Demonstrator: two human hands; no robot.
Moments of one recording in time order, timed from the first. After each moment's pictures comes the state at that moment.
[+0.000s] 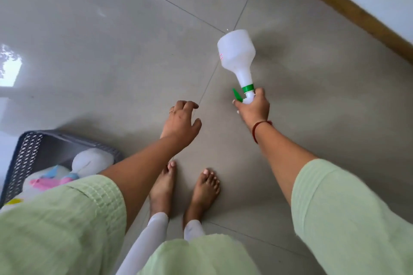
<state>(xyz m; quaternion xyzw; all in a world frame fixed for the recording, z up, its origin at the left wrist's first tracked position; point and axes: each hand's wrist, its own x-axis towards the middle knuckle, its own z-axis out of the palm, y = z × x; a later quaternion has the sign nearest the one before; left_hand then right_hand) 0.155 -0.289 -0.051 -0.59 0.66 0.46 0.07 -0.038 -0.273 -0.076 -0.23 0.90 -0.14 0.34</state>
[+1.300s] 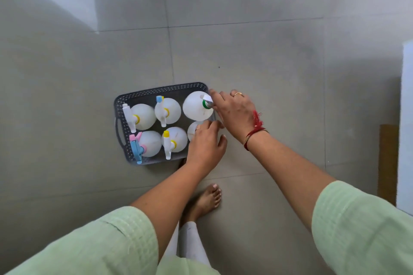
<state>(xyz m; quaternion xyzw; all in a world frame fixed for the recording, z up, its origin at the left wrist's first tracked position) 0.409 -0.233 0.075 -0.84 0.30 0.40 -0.21 0.387 -0.353 0.074 -0.98 0.20 0.09 0.00</state>
